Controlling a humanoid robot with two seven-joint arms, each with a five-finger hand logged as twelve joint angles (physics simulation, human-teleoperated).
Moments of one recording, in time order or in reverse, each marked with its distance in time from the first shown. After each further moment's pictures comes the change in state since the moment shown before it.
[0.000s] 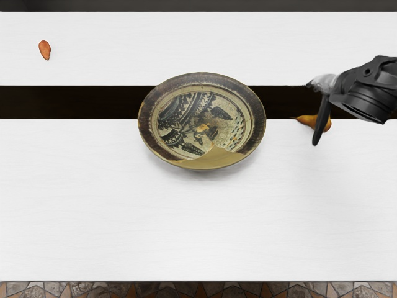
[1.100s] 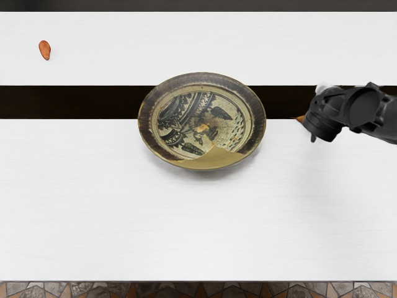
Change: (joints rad) left arm -0.008 0.000 0.000 0.001 0.000 0.000 0.000; right arm -0.277 0.315 -0.089 -0.485 0.027 -0.163 0.000
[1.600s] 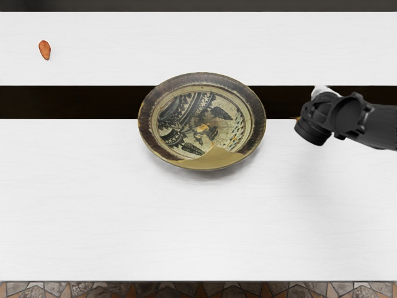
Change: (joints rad) left arm -0.002 0.000 0.000 0.000 0.000 0.000 0.000; right arm -0.070 0.073 -0.005 -0.130 0.000 0.010 0.000
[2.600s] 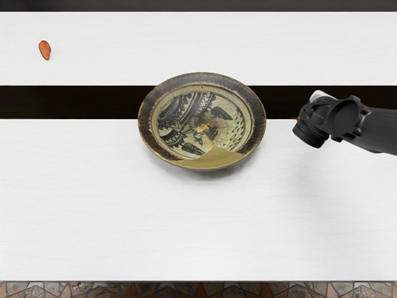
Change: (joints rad) left arm 0.000 0.000 0.000 -0.001 0.000 0.000 0.000; right arm -0.026 0.013 0.008 -0.033 0.028 0.027 0.000
